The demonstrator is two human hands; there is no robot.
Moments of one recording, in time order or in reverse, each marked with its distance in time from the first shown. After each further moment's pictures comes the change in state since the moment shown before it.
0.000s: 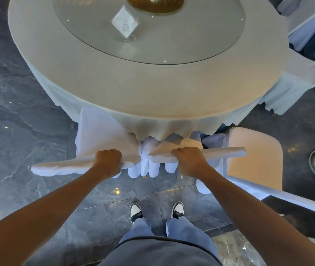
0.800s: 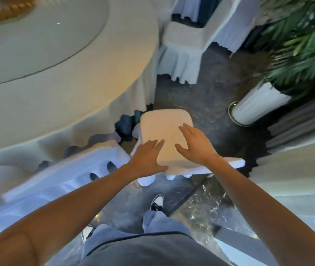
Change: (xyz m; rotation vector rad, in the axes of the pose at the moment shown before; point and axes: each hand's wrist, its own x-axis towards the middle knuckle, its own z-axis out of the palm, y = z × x) left_hand 0.007 0.565 -0.070 -0.253 0.051 0.738; right_hand -0.334 0.355 0.061 0.356 0.263 0.589
